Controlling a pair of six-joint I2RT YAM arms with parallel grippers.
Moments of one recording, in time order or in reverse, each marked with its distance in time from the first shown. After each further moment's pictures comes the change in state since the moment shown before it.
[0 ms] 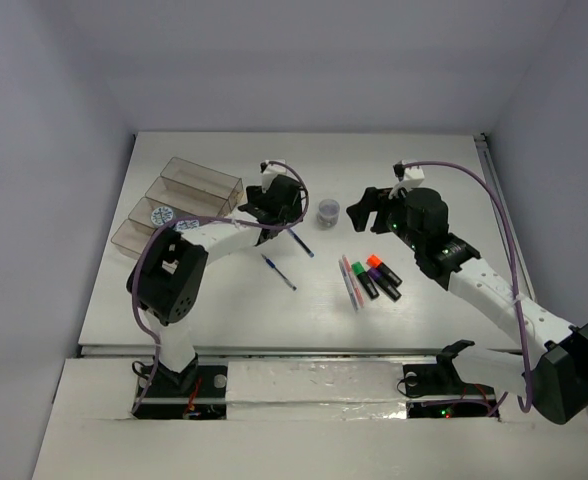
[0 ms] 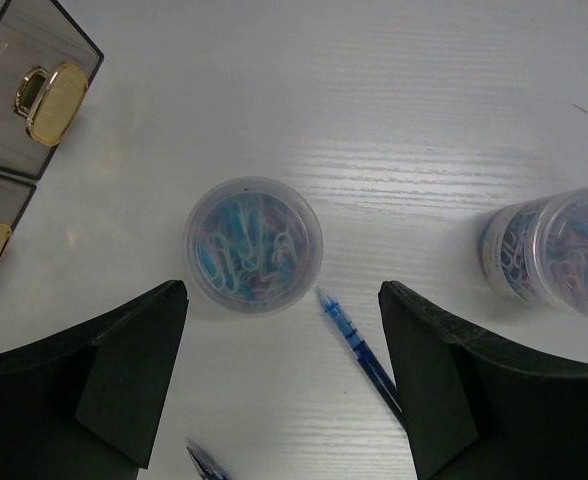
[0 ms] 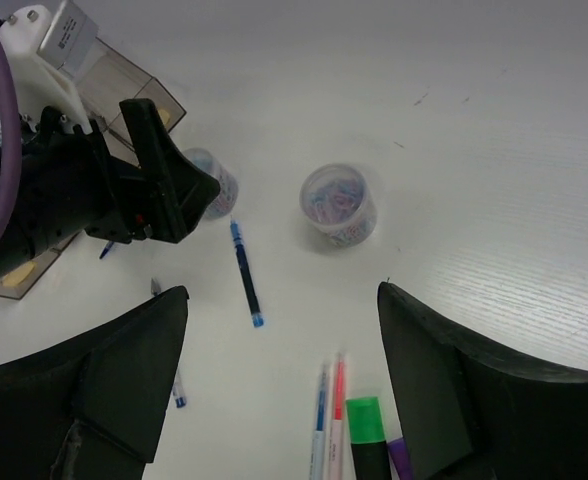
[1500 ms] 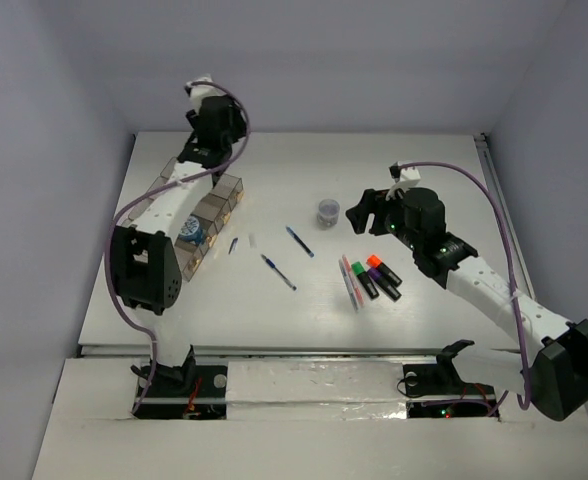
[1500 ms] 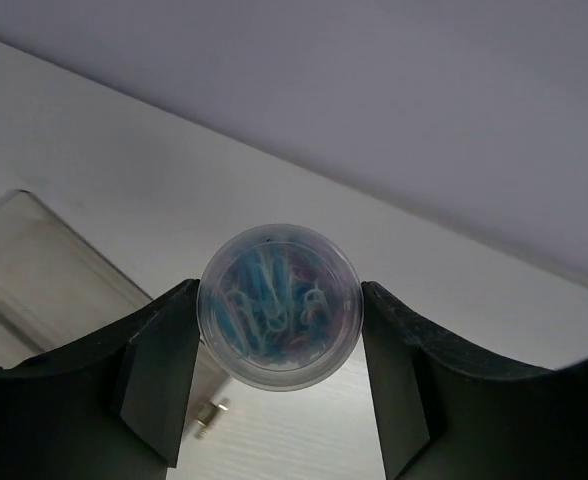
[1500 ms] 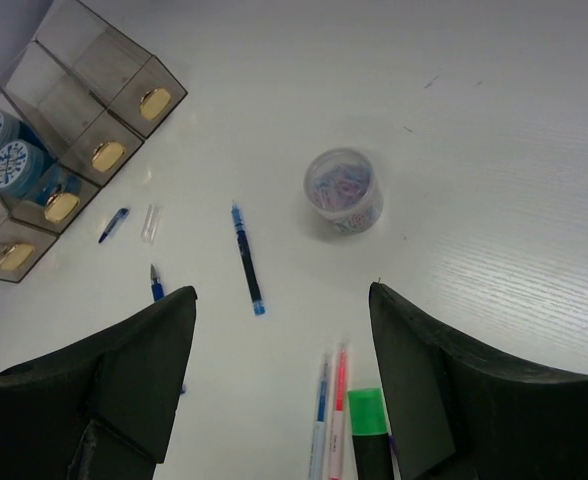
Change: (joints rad) left arm 0.309 0.018 0.429 -0.008 0.098 0.033; right arm 0.000 0.017 0.000 -0.012 -0.028 -0.005
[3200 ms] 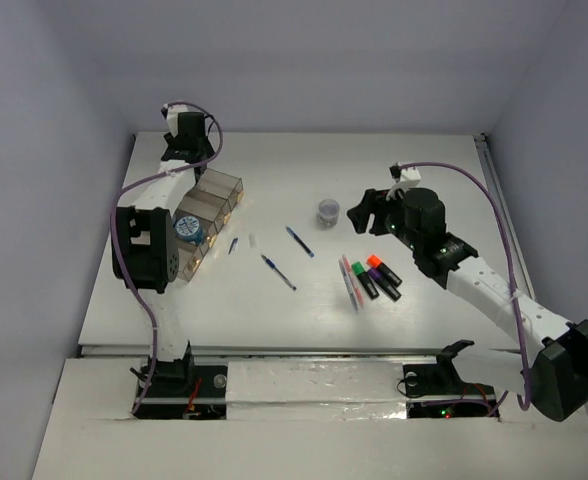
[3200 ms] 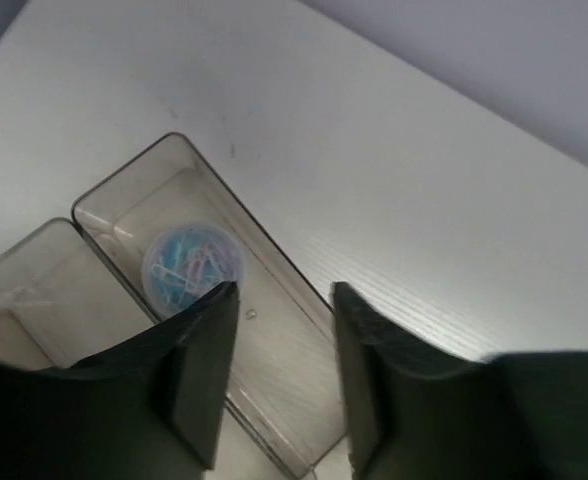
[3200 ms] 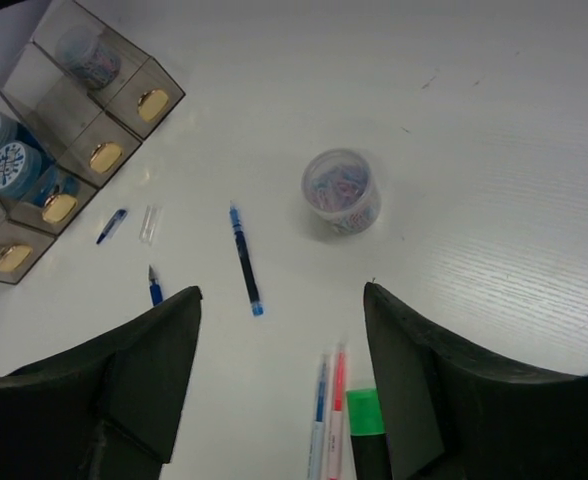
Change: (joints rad) left arm 0.238 0.180 0.006 -0.079 0.010 0.042; right arm 0.000 0.005 0.000 -0.001 0.004 0.000
